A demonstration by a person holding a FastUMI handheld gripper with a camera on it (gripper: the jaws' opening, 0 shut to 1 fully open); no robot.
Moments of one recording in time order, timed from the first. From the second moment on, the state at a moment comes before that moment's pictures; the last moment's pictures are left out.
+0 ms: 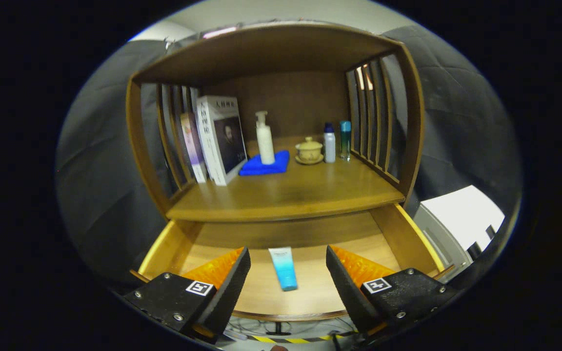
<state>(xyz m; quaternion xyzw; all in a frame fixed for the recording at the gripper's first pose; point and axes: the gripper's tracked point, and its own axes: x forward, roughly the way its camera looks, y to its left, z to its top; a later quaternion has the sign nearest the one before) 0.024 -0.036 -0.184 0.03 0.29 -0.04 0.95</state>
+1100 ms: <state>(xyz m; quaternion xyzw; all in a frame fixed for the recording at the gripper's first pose) 0.058 -0.015 -0.324 -0.03 0.55 -0.05 0.84</state>
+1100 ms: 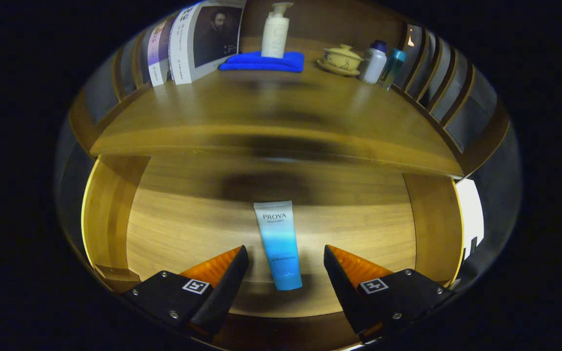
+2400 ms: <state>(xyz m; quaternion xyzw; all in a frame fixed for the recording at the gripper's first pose) 0.033 0.006 -0.305 -0.07 0.50 -0.05 0.86</state>
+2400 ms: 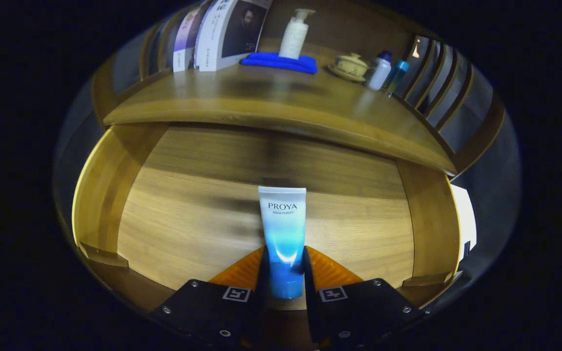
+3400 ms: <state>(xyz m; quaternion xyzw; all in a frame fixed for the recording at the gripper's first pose) 0.098 -0.008 -0.149 -0.03 0.31 -0.07 0.95</state>
